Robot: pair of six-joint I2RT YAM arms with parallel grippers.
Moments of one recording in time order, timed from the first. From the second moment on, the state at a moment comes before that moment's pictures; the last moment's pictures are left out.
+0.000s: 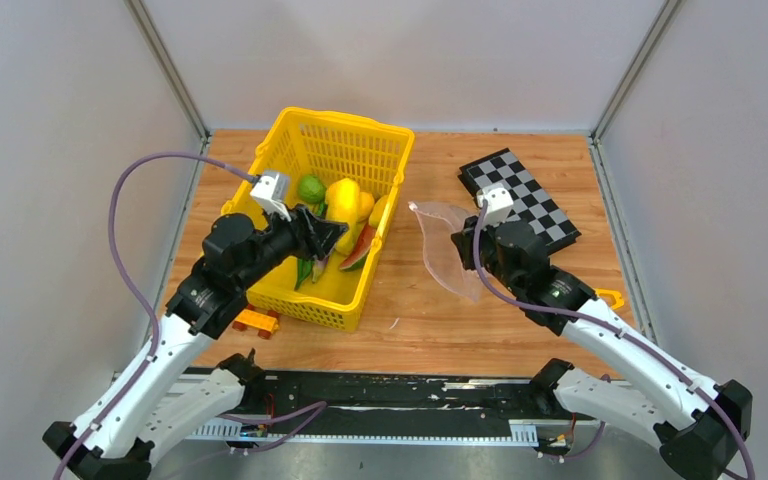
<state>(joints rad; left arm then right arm) -0.54 0.76 0.88 -0.29 0.08 -0.44 0.71 0.91 0.78 -0.21 0.21 0.20</state>
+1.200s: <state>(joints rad) -1.03 1.30 1.10 -0.18 -0.18 -0.54 0.71 0.80 0.73 -0.08 0.24 0.37</state>
